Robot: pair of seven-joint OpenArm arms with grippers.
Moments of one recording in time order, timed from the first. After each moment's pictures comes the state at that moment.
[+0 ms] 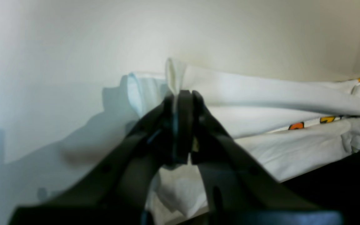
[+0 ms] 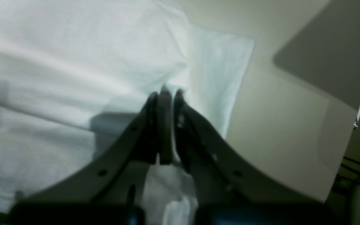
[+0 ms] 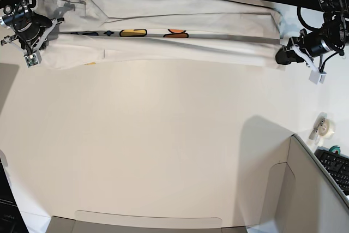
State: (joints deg) left arm 15.5 -30.8 -25.4 92.0 -66.4 -18.6 67.8; right arm -25.6 23.8 25.7 114.3 16.7 24.7 -60.5
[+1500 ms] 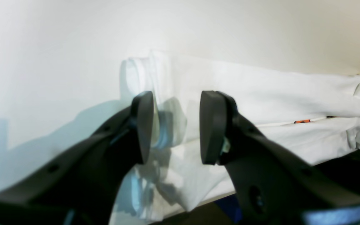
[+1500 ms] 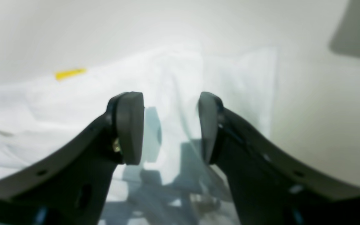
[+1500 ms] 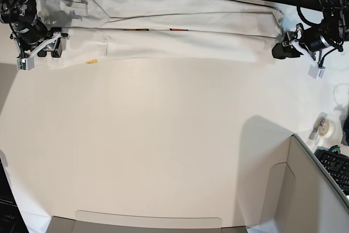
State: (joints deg) left arm 17.8 -31.0 -25.2 92.0 -66.2 -18.2 67.9; right arm -17.6 10.6 36.7 111.4 30.9 24.7 -64.8
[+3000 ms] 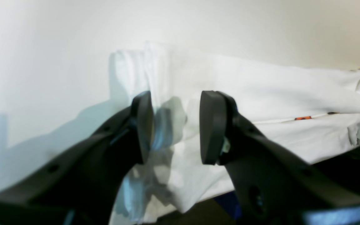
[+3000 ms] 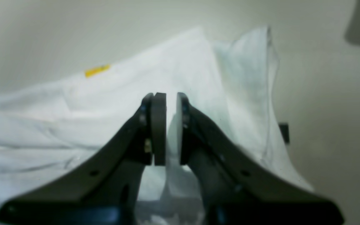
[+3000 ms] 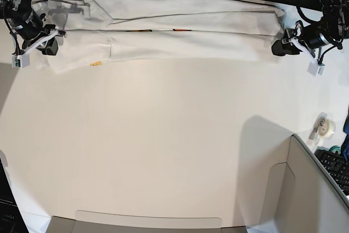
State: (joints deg) left arm 18.5 -30.8 -25.2 92.0 -66.1 -18.2 68.0; right arm -18.1 8.7 42.0 116.9 39.3 24.5 -74.7
